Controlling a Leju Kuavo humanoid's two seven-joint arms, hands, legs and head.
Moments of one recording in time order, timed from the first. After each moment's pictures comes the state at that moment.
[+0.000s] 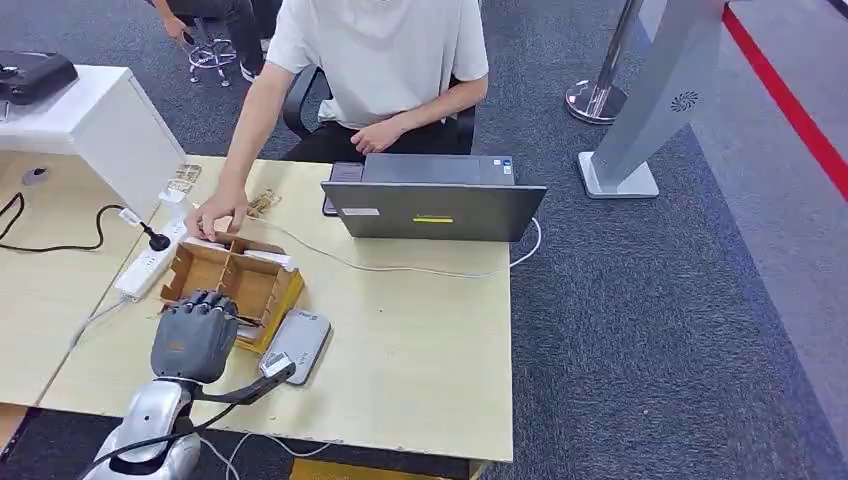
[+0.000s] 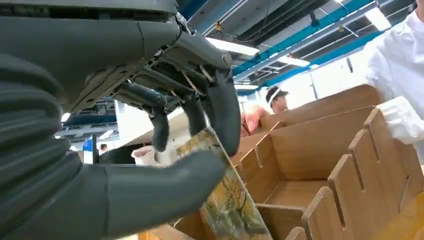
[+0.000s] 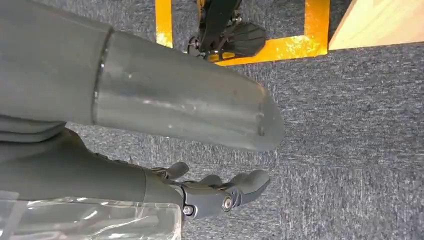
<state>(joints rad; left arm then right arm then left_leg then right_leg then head) -0.02 0.16 -0.12 -1.39 -1.46 0.51 0.10 -0.05 0.15 -0.84 -0.23 0.82 -0.18 -0.34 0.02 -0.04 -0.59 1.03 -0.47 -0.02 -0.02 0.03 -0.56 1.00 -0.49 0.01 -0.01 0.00</state>
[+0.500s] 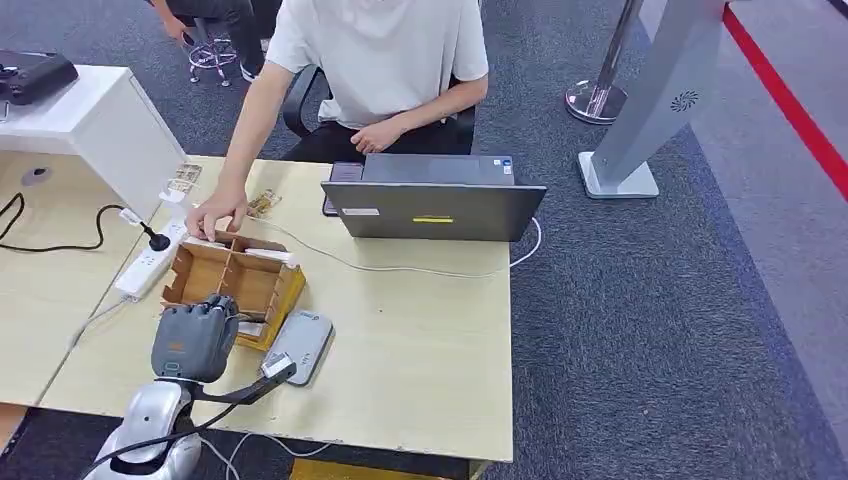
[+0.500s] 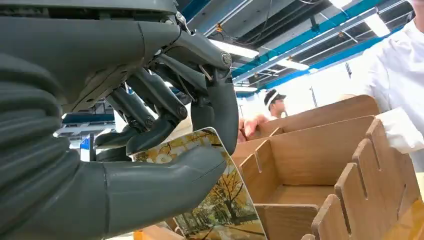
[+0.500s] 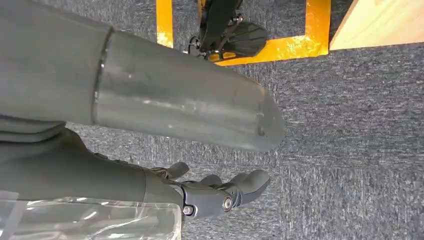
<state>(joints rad) -0.02 0.16 -0.12 -1.39 -1.45 0.53 0.09 -0.05 0.15 -0.85 -0.23 0.82 -0.18 -0.34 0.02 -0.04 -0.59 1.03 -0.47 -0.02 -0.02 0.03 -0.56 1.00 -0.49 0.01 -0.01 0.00</state>
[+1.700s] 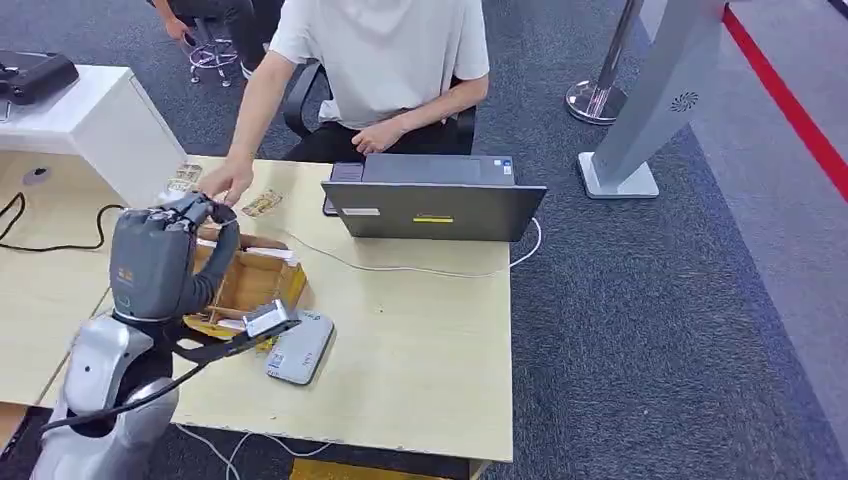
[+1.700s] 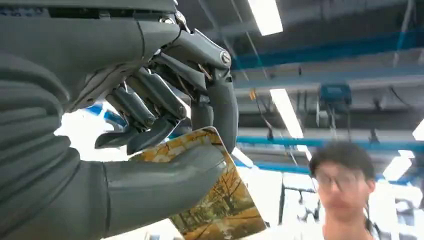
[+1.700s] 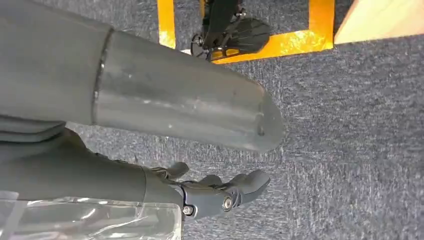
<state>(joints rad) -0.24 0.23 -0.25 -1.87 -1.22 0.41 0.01 -0.05 0.15 -0.90 -0.23 0.87 -0.18 -0.34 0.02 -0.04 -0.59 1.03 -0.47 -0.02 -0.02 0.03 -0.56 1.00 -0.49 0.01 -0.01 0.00</state>
